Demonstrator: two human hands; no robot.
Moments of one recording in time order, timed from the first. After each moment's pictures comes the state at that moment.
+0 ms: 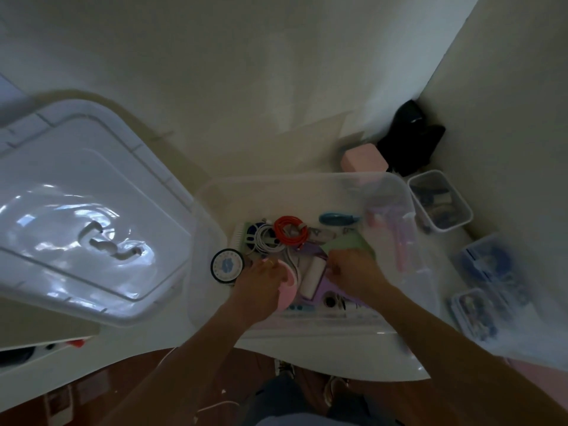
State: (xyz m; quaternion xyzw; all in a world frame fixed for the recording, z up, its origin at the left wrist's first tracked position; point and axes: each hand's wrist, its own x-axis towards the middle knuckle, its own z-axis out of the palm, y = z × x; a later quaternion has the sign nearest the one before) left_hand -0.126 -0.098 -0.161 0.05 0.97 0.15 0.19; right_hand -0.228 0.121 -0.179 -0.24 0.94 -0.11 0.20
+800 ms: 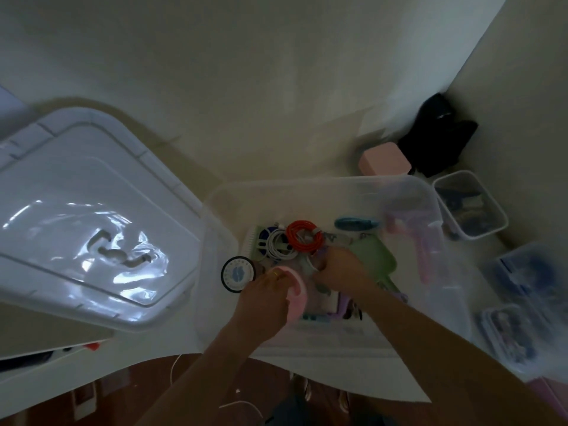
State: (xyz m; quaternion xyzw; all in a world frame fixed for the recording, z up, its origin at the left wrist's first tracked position) left_hand -0.122 -0.101 -0.162 0.01 0.97 0.18 0.17; right_hand -0.252 0.059 -0.201 -0.16 0.90 -0.17 0.38
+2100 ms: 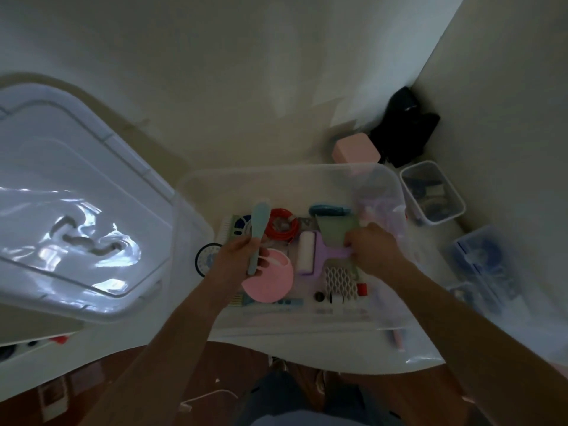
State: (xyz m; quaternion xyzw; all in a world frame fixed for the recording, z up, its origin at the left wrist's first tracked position) left_hand -0.158 -0.097 -0.141 -0.38 0.59 0.70 0.13; right_hand -0.271 0.159 -0.164 -0.23 0.95 0.02 0.21
